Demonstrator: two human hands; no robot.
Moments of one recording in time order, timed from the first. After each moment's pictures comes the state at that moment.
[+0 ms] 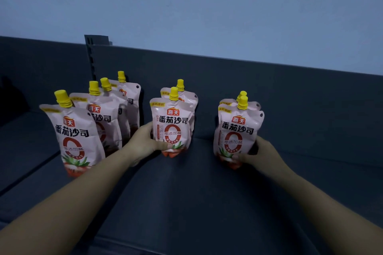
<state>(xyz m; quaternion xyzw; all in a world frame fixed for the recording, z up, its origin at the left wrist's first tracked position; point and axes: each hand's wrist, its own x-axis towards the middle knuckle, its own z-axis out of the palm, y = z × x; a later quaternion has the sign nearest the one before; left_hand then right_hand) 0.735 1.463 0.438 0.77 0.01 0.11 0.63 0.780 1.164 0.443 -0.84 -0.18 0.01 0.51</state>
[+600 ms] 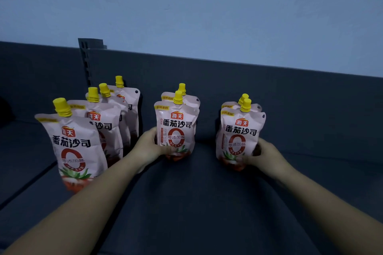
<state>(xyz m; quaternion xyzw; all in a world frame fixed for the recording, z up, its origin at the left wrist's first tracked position) 0.746 1.466 0.434 0.77 0.01 0.09 0.64 0.777 1.172 0.444 -0.84 -0.11 0.01 0.53</state>
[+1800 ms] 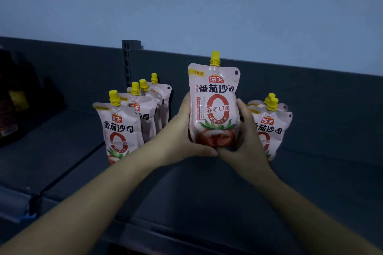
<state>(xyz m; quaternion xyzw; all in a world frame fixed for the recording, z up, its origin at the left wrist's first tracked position) 0.646 1.445 0.509 0.81 -0.19 0.14 0.53 0.700 1.278 0.472 -0.69 -0.39 -0.12 0.60</state>
